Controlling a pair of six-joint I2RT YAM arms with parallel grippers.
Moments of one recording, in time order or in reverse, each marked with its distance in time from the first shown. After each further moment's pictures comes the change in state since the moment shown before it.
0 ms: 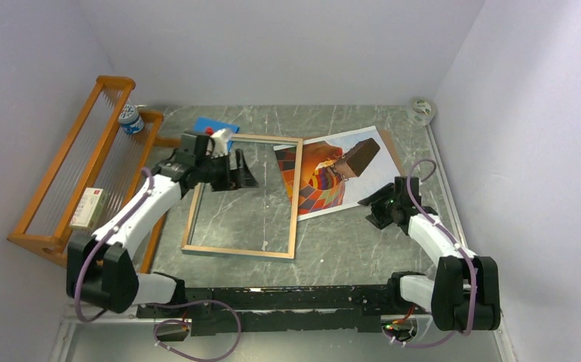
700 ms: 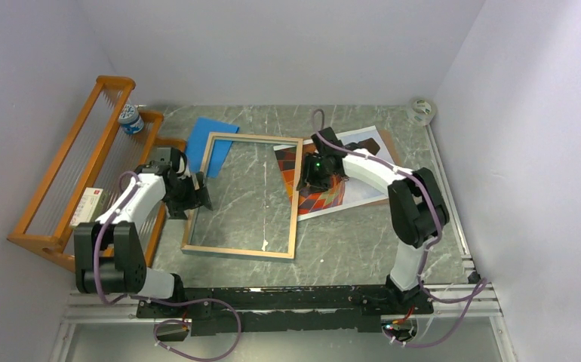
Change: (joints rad) left arm 0.259 0.145 -0.085 -0.254 -0.339 0.073; right arm 0.498 0.708 0.813 -0.272 -0.069 -0.393
